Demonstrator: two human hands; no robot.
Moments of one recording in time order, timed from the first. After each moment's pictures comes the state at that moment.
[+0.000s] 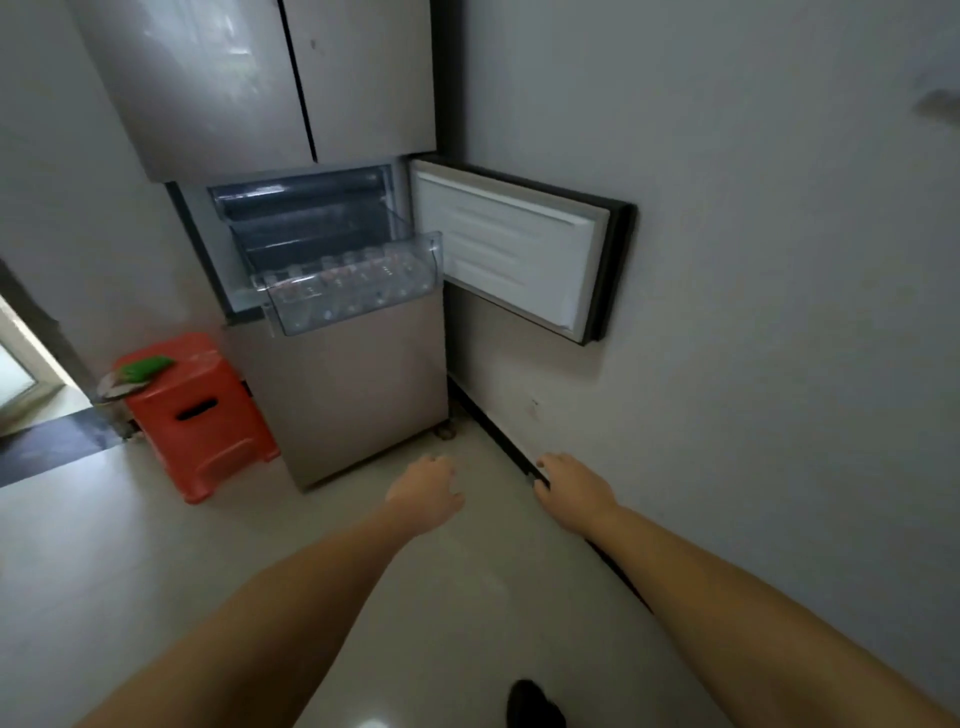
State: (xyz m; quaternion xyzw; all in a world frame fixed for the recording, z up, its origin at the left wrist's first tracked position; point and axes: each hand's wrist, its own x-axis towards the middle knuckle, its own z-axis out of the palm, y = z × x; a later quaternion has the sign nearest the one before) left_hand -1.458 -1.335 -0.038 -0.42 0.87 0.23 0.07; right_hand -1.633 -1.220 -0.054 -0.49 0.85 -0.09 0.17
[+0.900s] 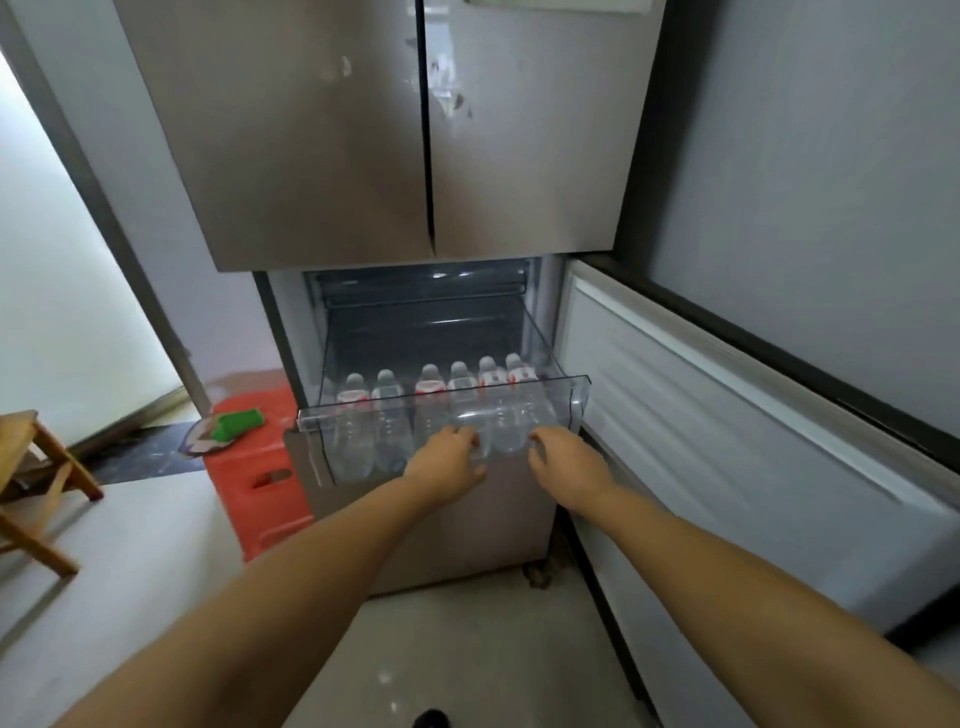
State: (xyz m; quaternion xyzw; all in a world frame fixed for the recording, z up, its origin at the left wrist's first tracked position) left_hand -1.605 -1.778 0.006 -0.55 0.81 0.20 -0.07; right_hand -1.779 -1.733 0.000 -0.66 0.72 -0.17 0.14
